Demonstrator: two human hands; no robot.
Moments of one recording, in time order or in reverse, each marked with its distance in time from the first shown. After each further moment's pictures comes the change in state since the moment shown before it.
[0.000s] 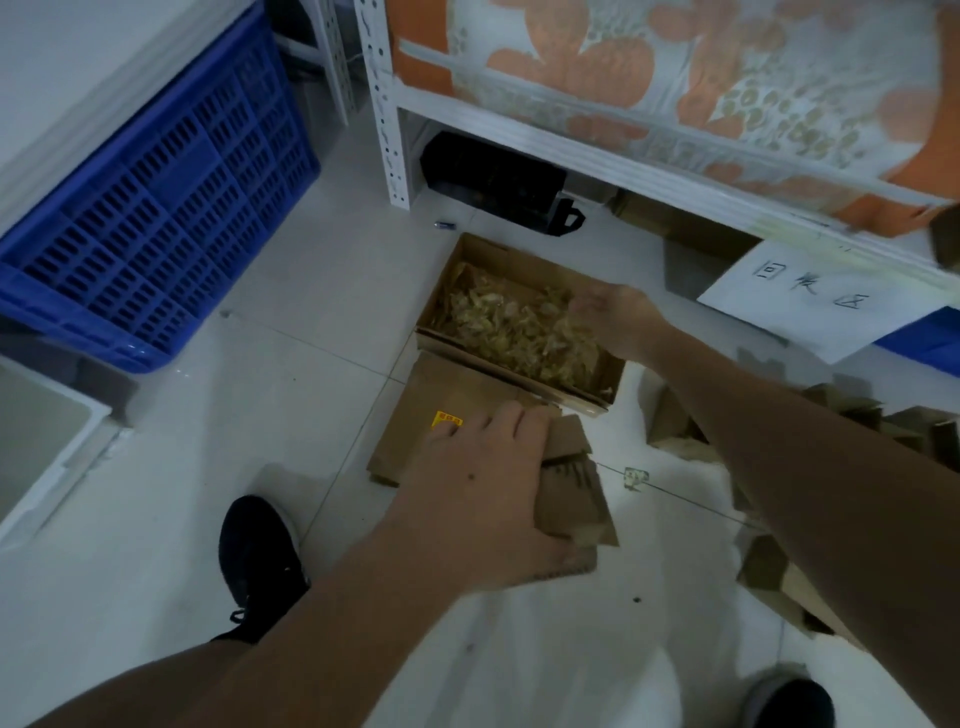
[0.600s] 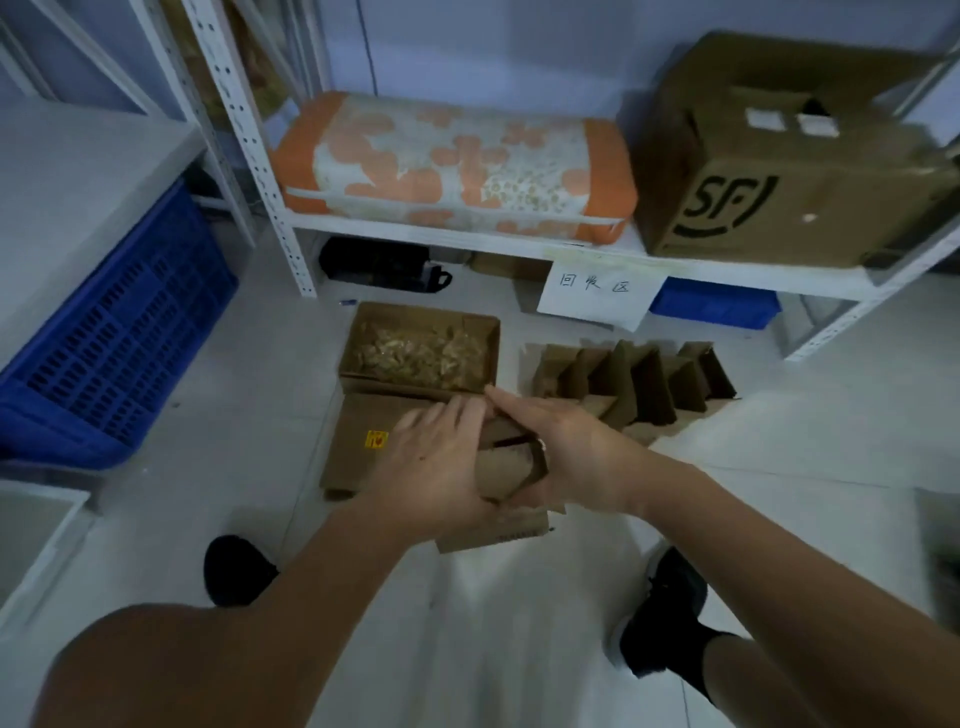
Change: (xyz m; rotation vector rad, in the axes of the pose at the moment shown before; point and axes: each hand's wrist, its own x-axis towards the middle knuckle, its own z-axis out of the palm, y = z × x) left_hand -0.110 0.115 -0.021 0.083 0.115 0.228; right_hand -0.407 -0.017 -0.060 -0.267 -0.066 -0.372
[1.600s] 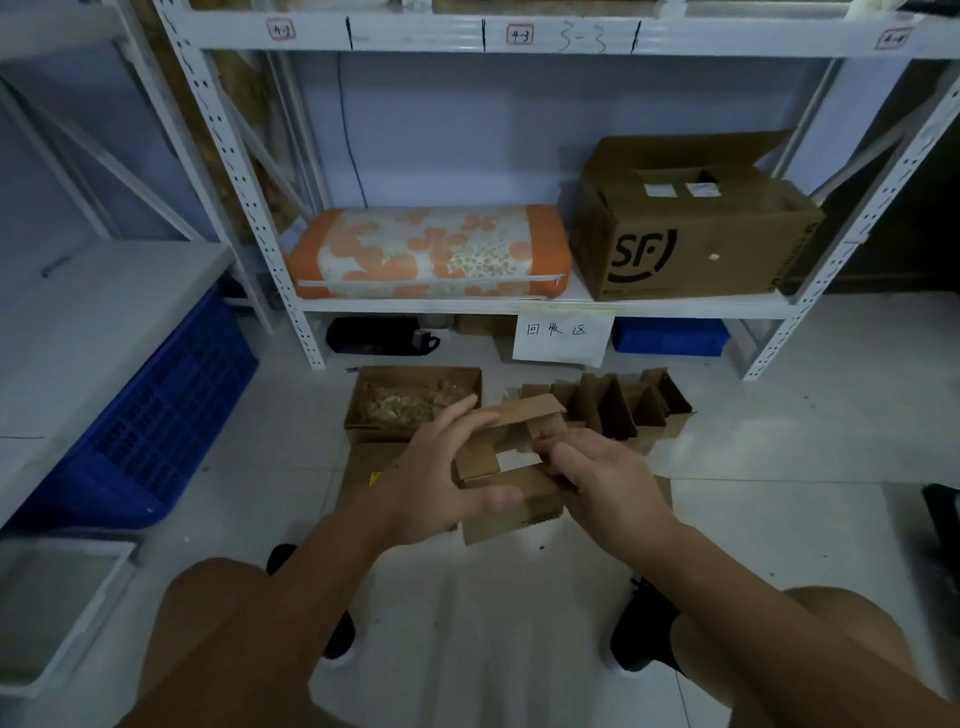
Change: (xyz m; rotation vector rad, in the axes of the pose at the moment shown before) left_hand -0.077 0.088 -0.051 -0.466 -0.057 0.056; right_hand -0.152 -0.006 0.029 -0.337 0.762 -0.211
